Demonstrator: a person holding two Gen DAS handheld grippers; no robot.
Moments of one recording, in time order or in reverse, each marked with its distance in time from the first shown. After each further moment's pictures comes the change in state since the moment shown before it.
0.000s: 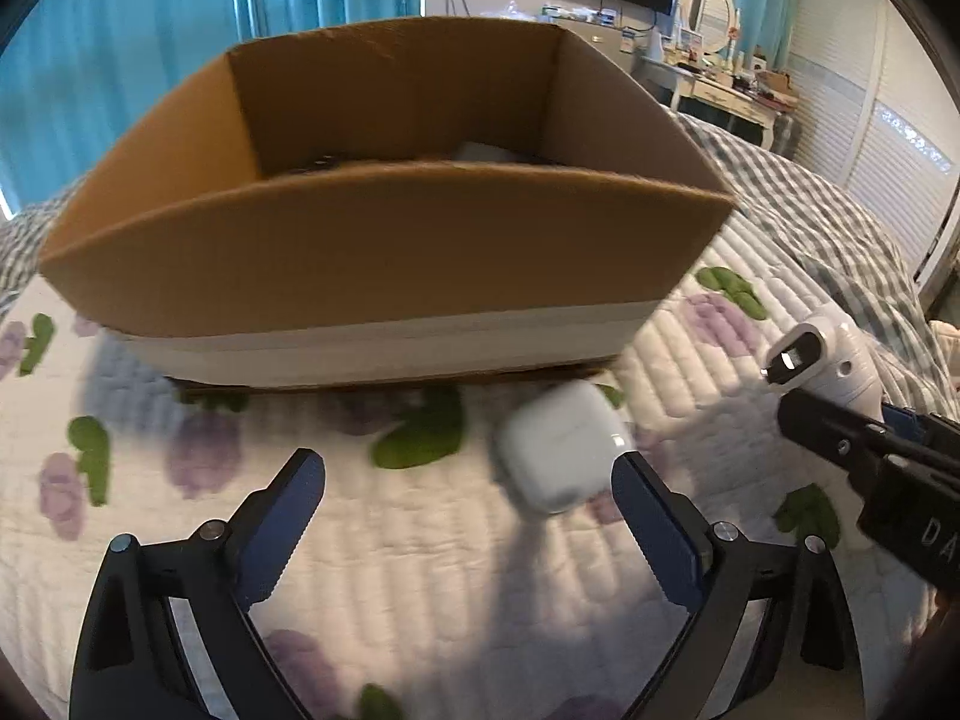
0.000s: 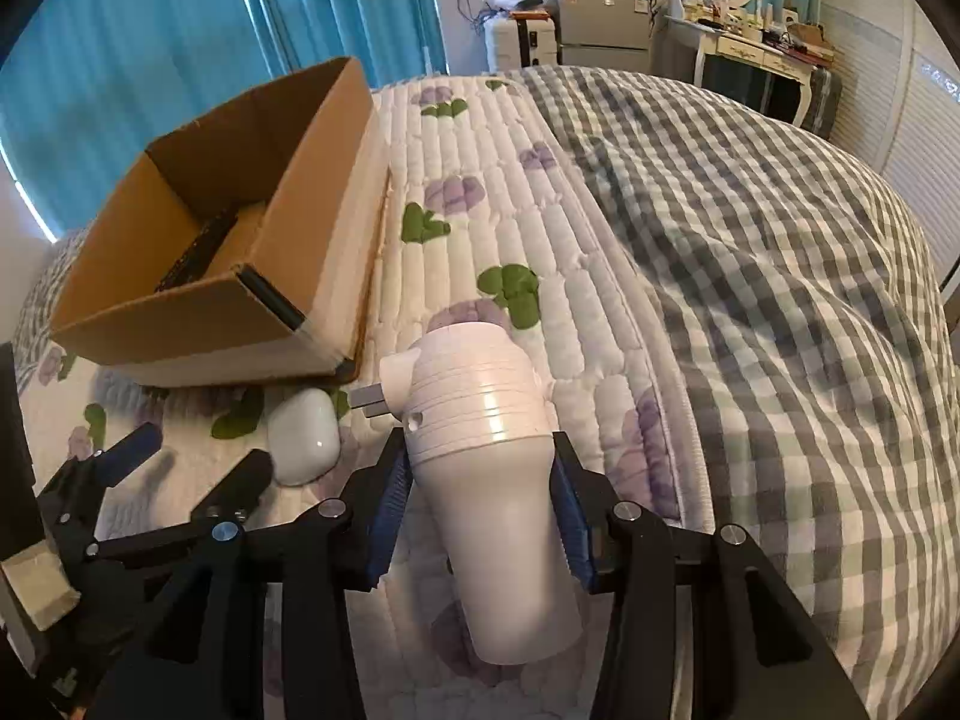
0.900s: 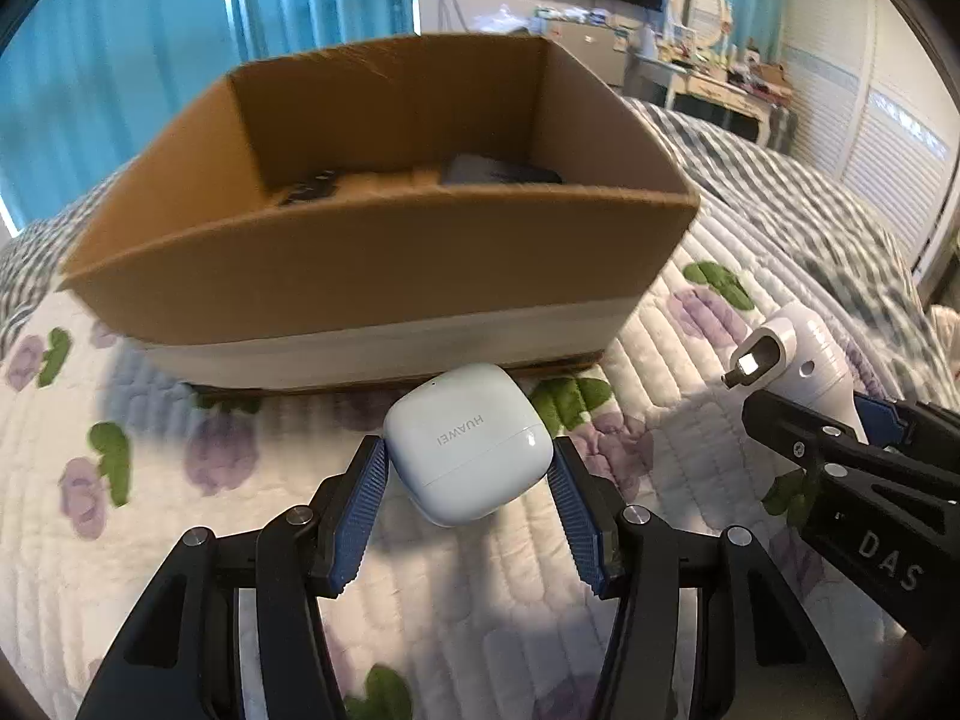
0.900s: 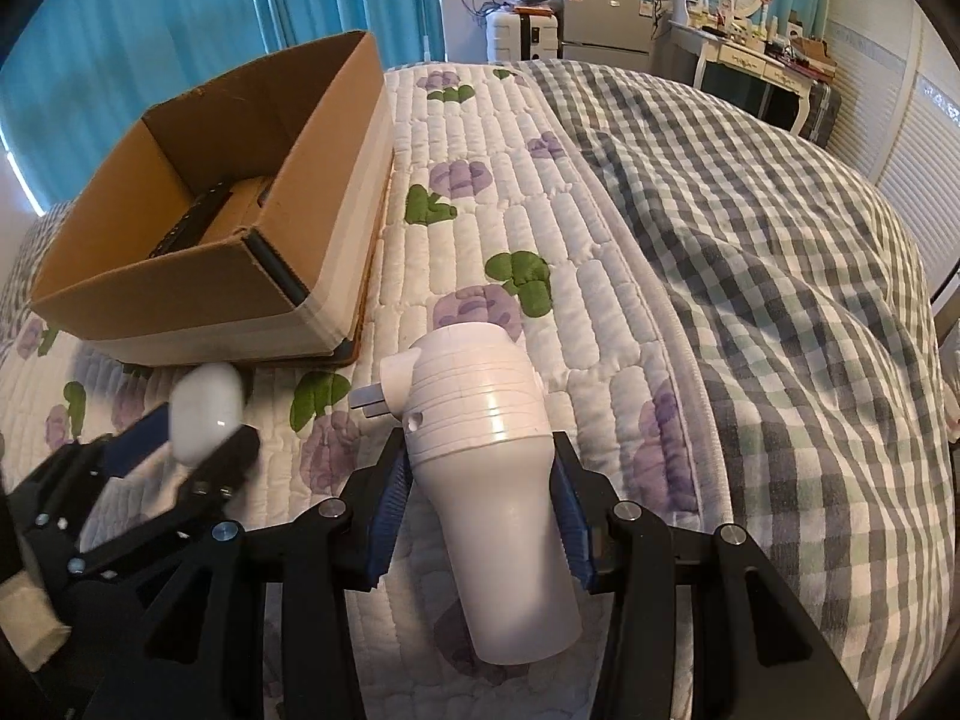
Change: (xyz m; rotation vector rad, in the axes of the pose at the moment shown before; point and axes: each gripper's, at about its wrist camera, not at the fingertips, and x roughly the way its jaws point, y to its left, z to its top) left arm -0.033 0.008 -0.009 0.016 -0.026 0.040; right arm 0.005 0.010 -0.004 -0.046 0.006 -0.044
